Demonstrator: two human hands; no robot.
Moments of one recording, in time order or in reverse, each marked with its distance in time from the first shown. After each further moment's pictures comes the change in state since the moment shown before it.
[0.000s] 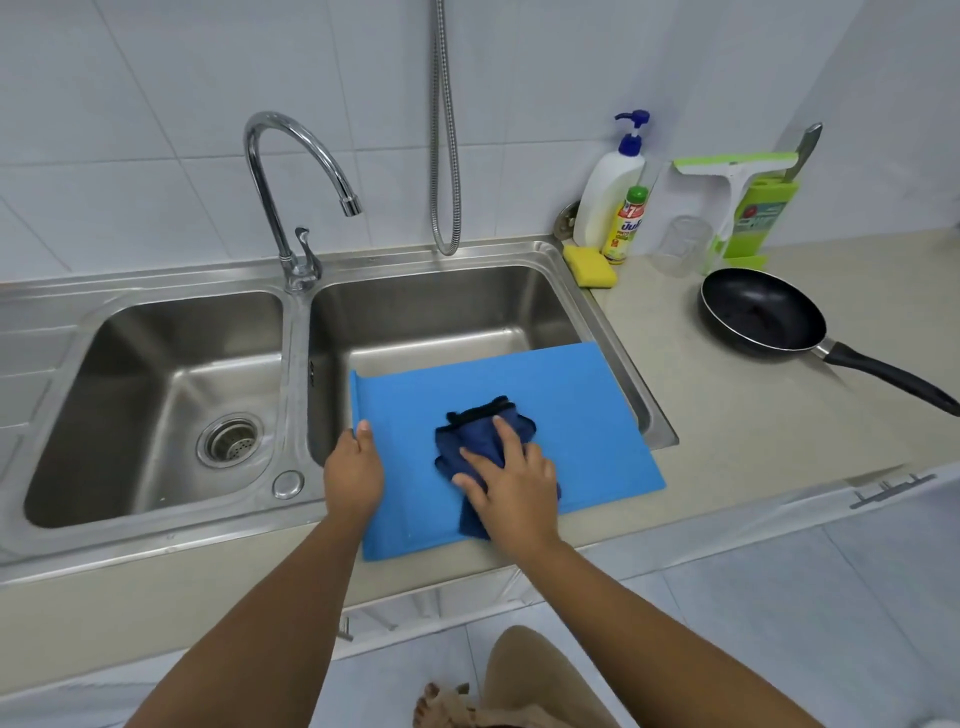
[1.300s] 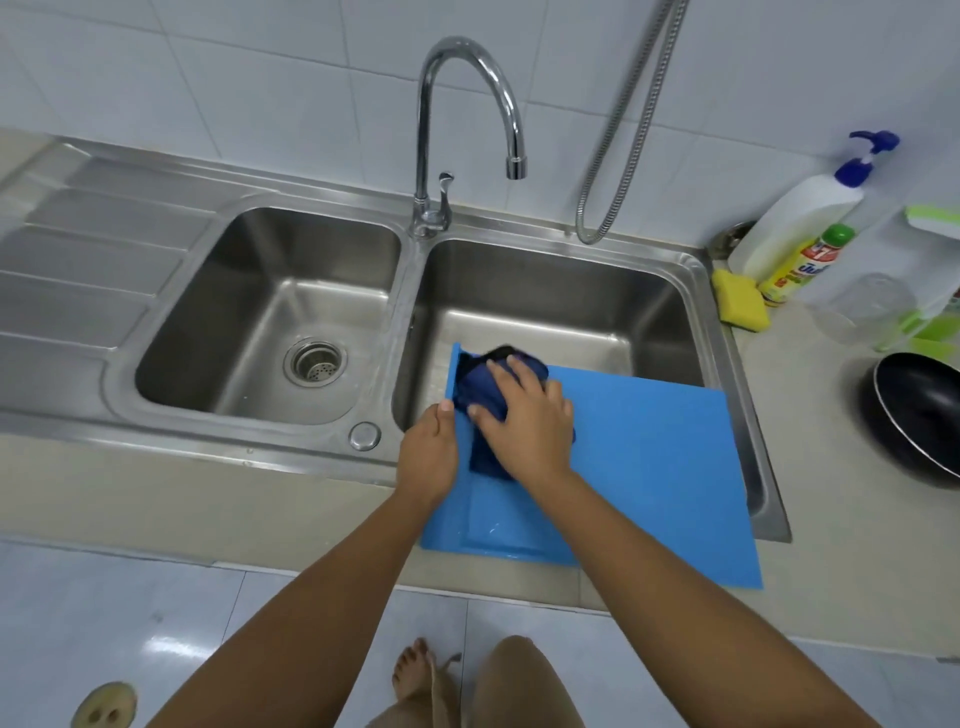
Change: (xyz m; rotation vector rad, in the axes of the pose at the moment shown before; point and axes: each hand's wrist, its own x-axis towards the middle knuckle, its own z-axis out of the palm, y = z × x) left_hand 0.002 -0.003 -0.003 -0.135 0.029 0.009; right_hand 0.106 -0.074 0.026 0.136 -0.281 -0.127
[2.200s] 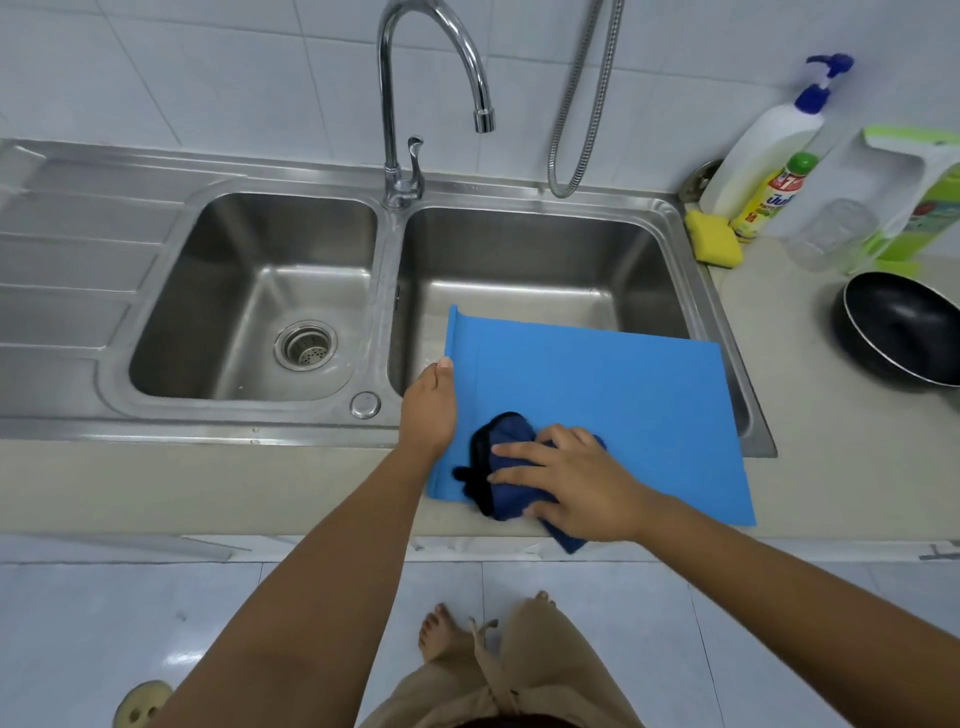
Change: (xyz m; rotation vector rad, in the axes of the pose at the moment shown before) left_hand 0.001 0.003 -0.003 -0.006 -0.093 -0.038; right_hand -0.108 0.063 -0.037 -0.085 -0.352 -0.654
